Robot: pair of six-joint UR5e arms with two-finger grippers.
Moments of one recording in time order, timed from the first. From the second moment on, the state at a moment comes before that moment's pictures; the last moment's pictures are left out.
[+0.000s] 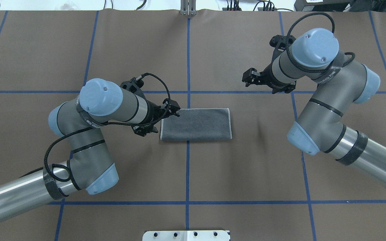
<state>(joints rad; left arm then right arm) -0.53 -2.16 -1.57 -2.16 -1.89 -1.85 0.78 -1.11 1.70 -1.34 1.93 1.25</state>
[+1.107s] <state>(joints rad) -0.47 -2.12 -1.56 -2.17 -1.80 -1.86 0.81 -1.12 1.71 -1.37 1.95 1.17</state>
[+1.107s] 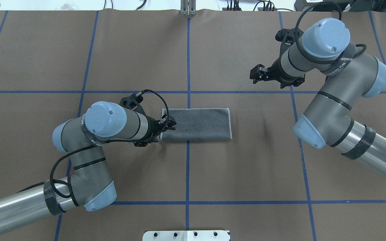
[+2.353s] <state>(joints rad) -0.46 -2.12 -1.56 -2.17 -1.80 -1.90 0.81 -1.12 1.71 -1.37 1.94 1.18</state>
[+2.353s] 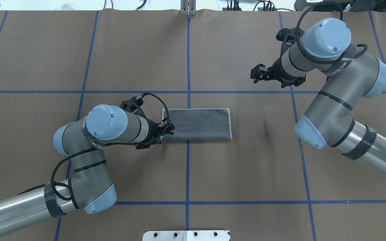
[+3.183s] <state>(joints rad) -0.46 -2.11 -1.56 -2.17 -1.80 -1.91 0.81 -1.12 1.73 -1.37 1.94 1.18</state>
